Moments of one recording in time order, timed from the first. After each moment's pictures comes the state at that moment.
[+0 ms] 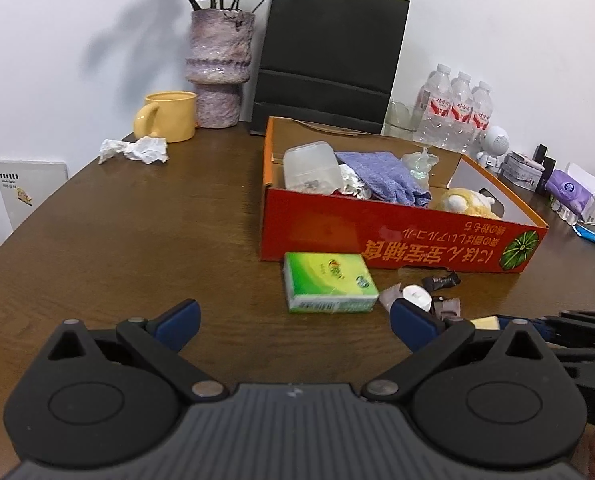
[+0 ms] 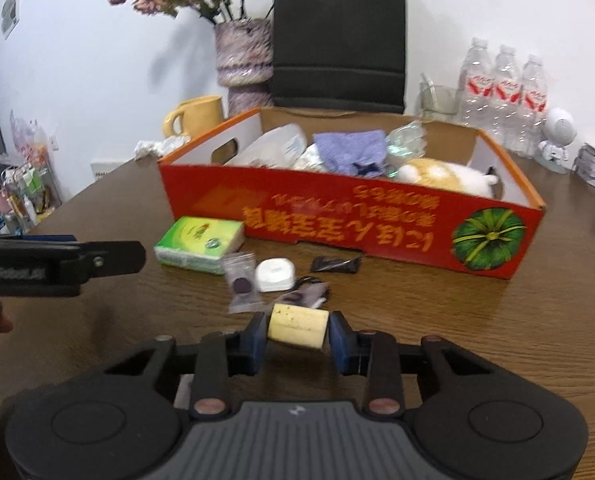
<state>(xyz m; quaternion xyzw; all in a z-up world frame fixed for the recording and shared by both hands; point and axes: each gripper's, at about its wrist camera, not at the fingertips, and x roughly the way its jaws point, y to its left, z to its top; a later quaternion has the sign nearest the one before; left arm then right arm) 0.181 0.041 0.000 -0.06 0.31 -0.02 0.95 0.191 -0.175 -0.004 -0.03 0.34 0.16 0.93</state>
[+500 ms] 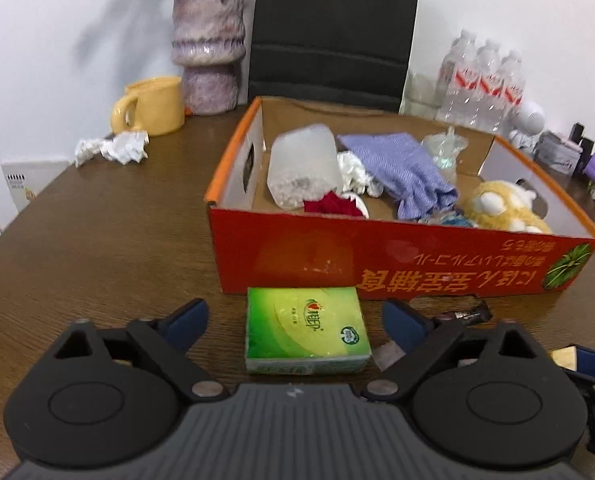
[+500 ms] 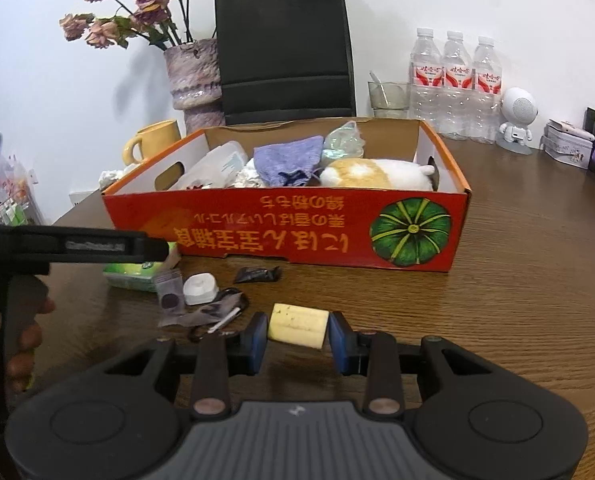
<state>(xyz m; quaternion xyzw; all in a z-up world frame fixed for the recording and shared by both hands) 0.254 -0.001 -0.017 -0.04 0.35 0.02 0.93 0.205 -0.228 -0.006 0.02 0.33 0.14 0.93</state>
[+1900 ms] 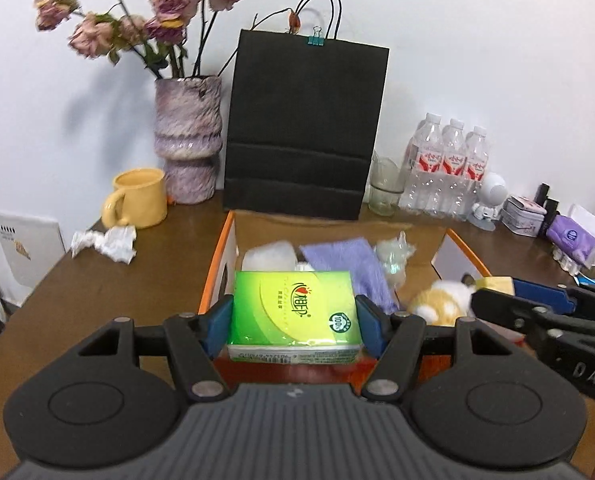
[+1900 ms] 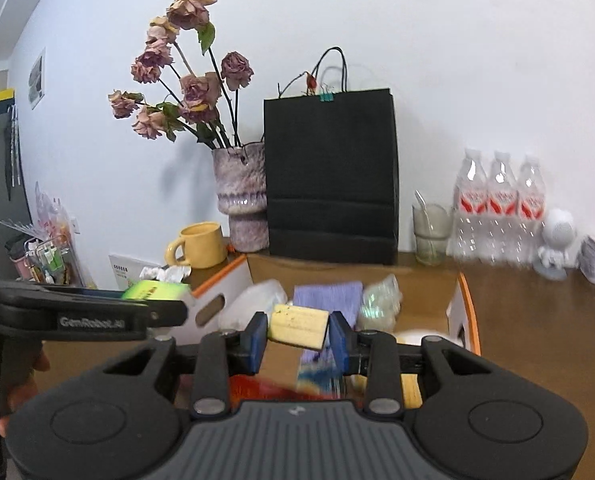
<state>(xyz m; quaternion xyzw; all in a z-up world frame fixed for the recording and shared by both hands) 0.258 -0.016 0.084 -0.04 0.27 -0.01 0.96 0.252 -0.218 0.092 0.01 0.21 0.20 0.96</state>
